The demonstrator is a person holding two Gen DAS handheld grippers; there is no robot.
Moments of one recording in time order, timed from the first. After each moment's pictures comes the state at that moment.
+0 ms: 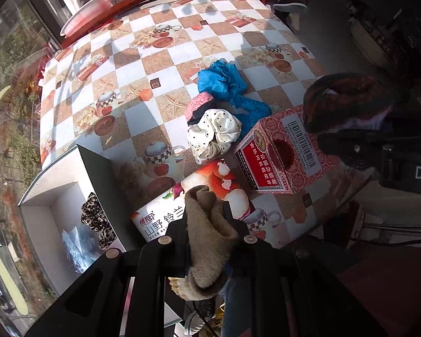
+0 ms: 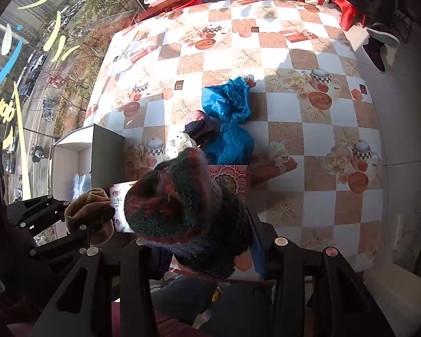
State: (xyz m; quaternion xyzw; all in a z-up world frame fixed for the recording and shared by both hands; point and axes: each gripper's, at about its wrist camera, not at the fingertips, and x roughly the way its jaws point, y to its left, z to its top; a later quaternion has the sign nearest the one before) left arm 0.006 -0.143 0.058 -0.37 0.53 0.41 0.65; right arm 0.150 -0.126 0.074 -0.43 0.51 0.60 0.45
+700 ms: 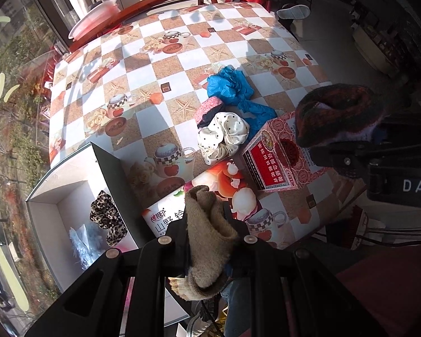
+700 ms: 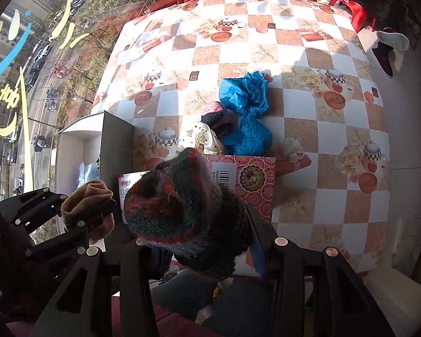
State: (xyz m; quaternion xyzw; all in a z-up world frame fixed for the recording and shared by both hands) left arm -0.007 -0.148 0.068 -0.37 0.52 0.42 0.65; right arm 0.130 -0.129 0.073 -0.44 0.50 0.61 0.43
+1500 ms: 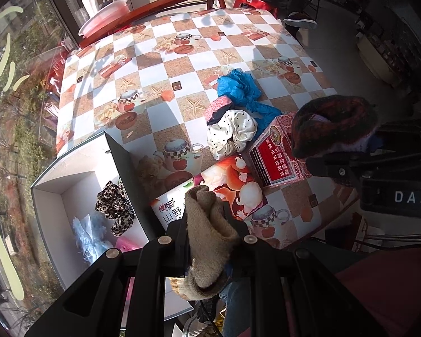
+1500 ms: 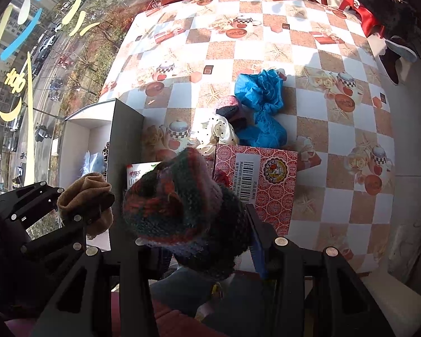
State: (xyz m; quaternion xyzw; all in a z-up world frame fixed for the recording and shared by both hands) left arm -0.027 -0.162 0.073 -0.37 0.50 0.44 0.65; right arm 0.108 -0.137 0.072 -0.45 0.49 0.62 0.41
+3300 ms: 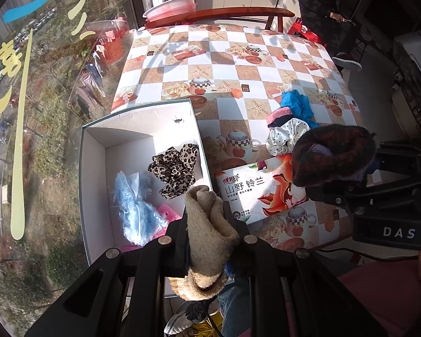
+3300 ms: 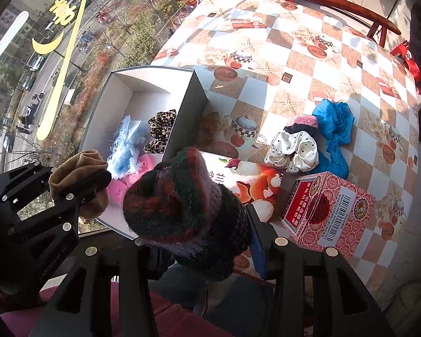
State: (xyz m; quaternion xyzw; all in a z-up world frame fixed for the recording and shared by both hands) left arm -0.123 -0.203 0.089 -0.42 0.42 0.54 0.59; right arm 0.001 -0.152 0.076 -0.52 0.41 0.67 0.33
